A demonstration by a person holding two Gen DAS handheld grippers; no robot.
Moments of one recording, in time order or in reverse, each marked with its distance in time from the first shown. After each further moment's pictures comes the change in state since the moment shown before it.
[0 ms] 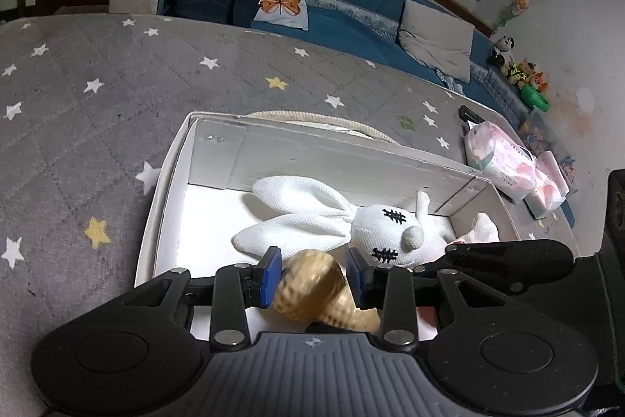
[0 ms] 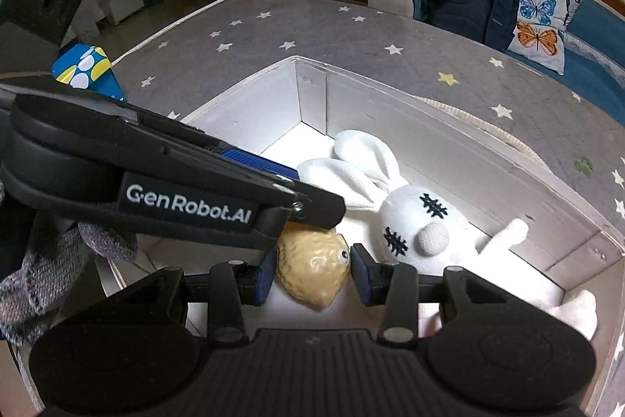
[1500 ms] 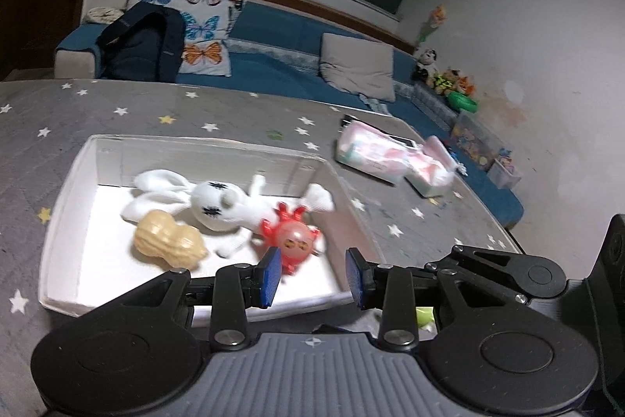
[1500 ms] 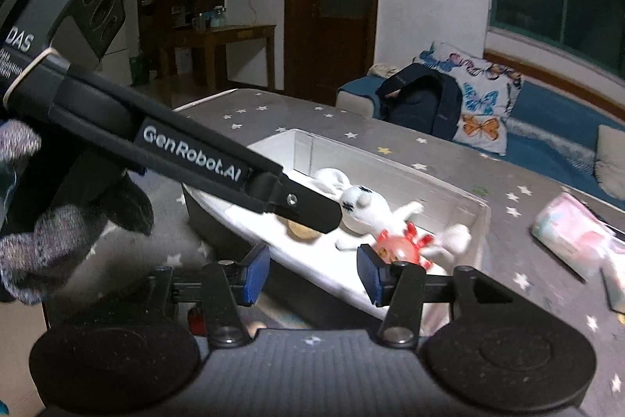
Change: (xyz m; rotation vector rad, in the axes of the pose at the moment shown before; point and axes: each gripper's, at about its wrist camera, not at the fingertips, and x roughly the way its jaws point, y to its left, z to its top) left arm -0.089 -0.112 -0.075 0.152 -0.144 -0.156; right arm -0.155 0.030 -0.120 -0.038 -0.365 -0.140
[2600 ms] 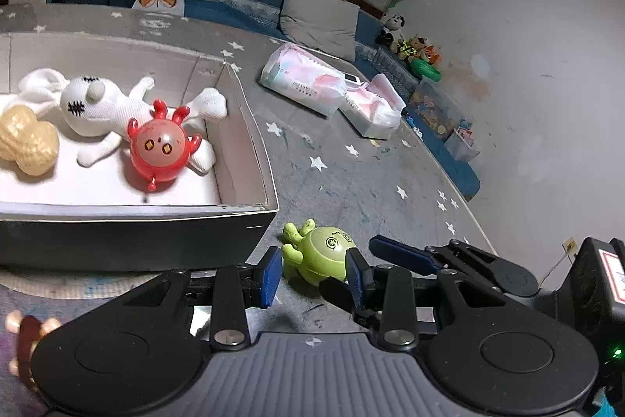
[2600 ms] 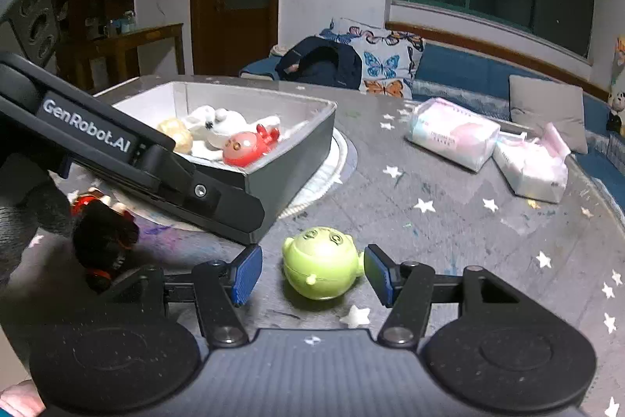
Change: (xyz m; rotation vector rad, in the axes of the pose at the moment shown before) left arm 0.075 -0.058 -0.051 -0.076 0.121 -0.137; right arm -0.032 -0.072 -0.099 0.163 0.027 -0.224
